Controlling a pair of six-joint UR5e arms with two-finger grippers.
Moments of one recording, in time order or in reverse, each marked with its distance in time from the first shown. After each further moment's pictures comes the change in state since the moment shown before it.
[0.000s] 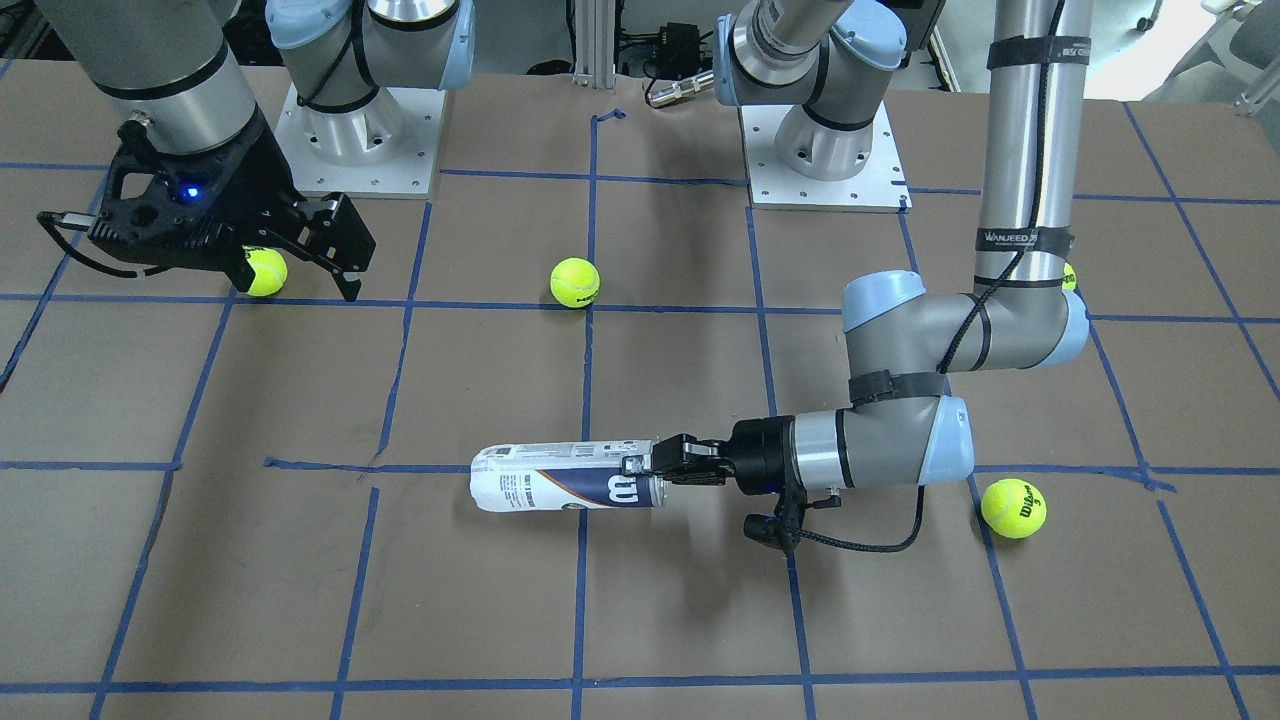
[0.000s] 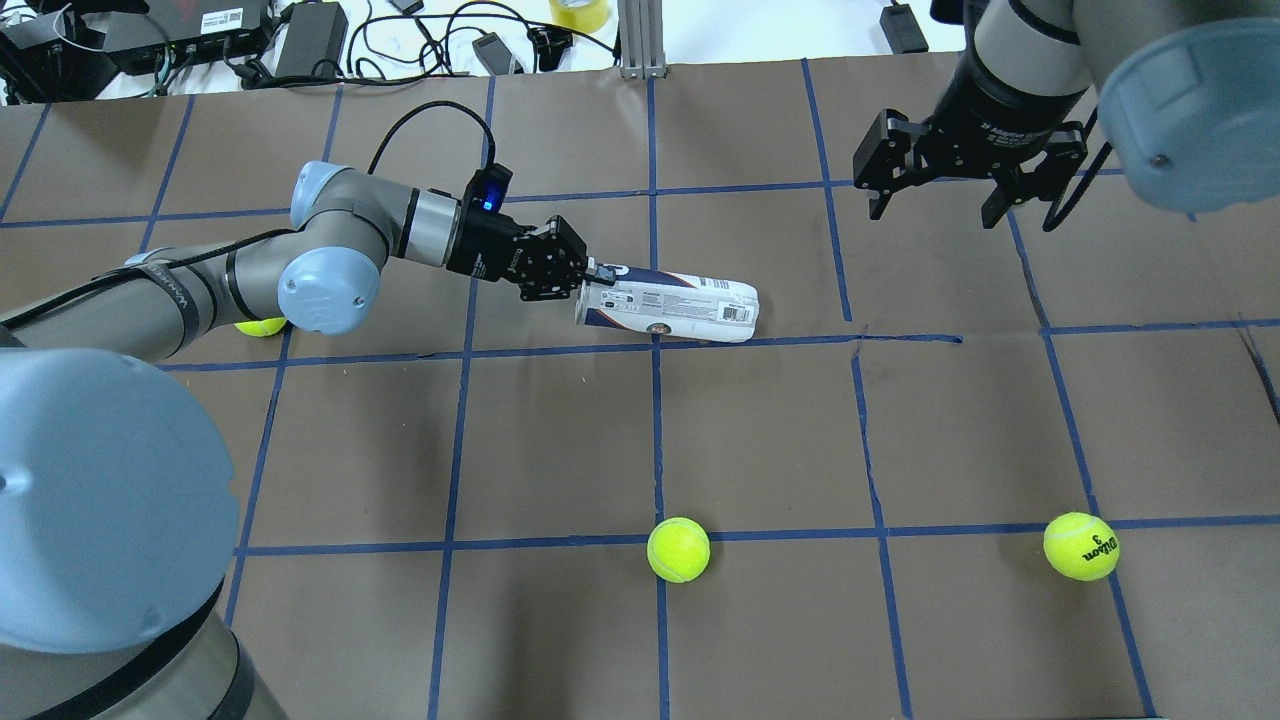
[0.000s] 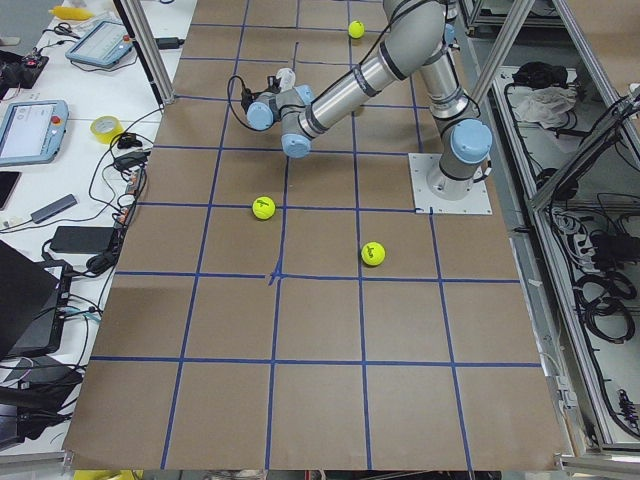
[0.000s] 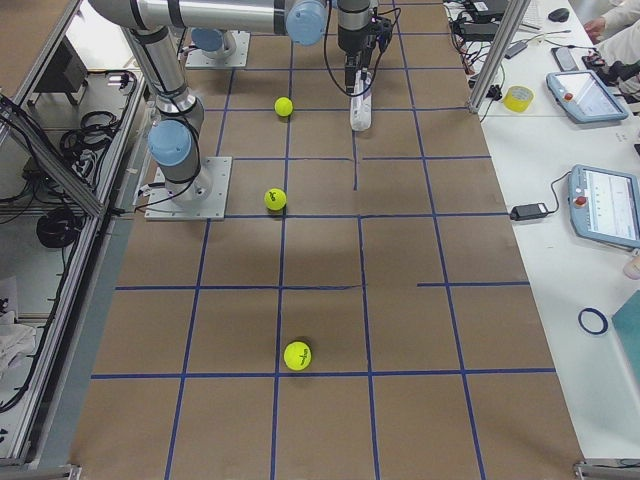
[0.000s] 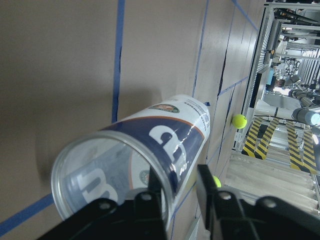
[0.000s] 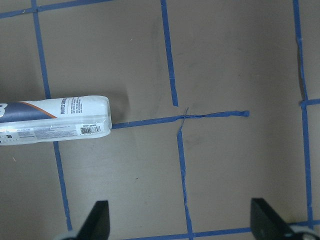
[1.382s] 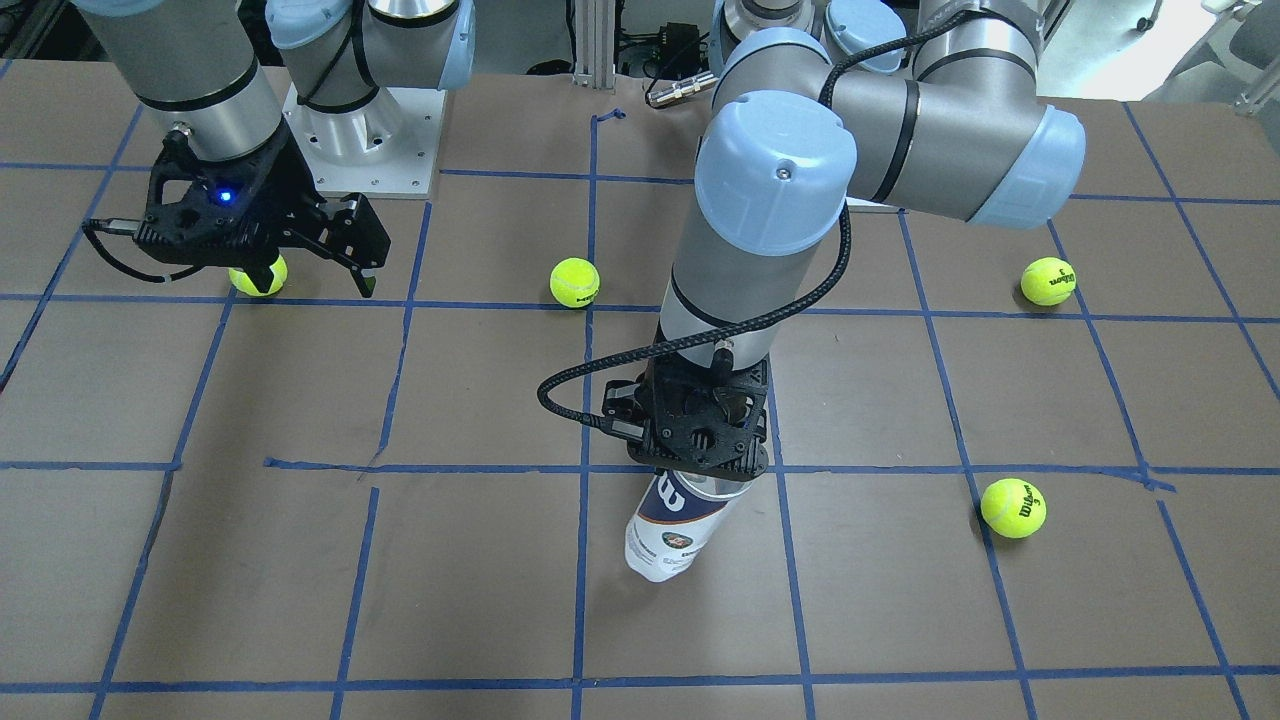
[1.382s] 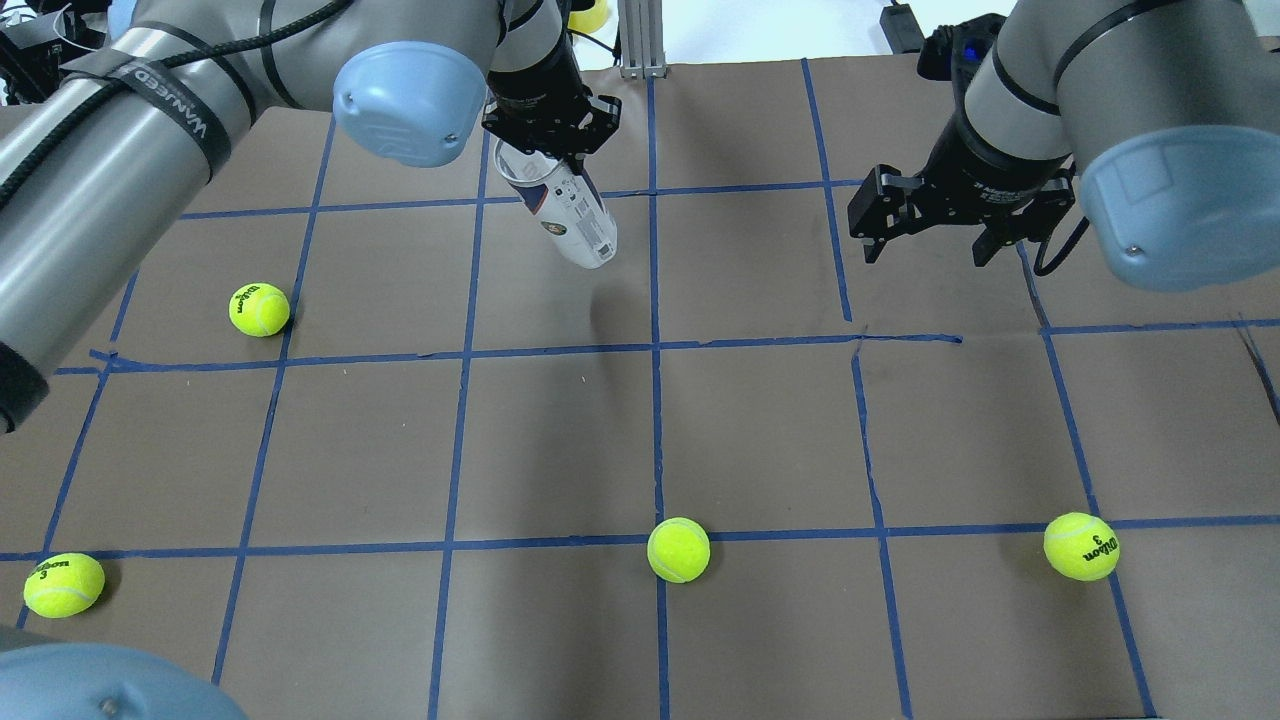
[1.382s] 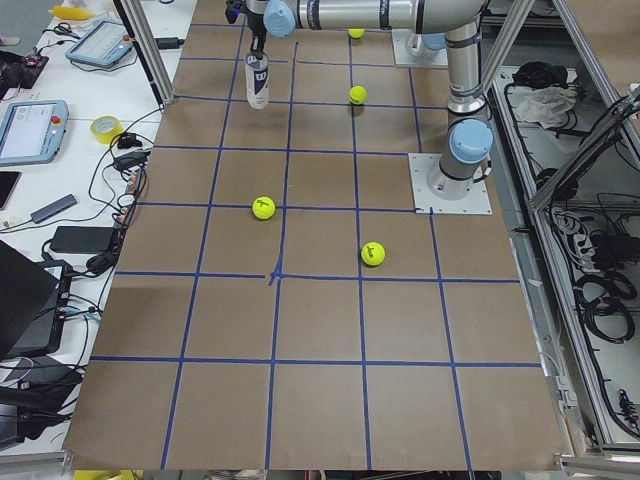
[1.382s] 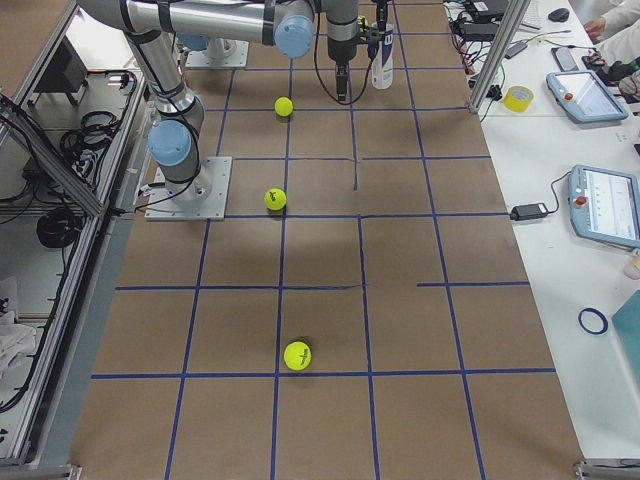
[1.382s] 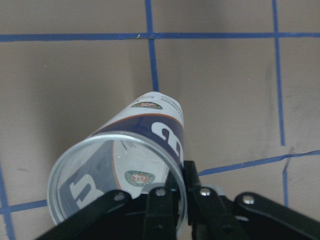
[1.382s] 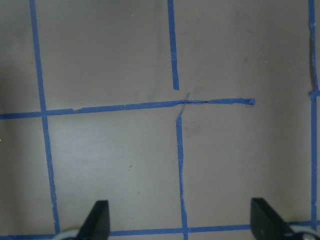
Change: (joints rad) left arm -0.315 0.143 0.444 -0.135 1.063 -0.196; right arm 0.000 -0.034 0.099 -0.073 0.004 -0.042
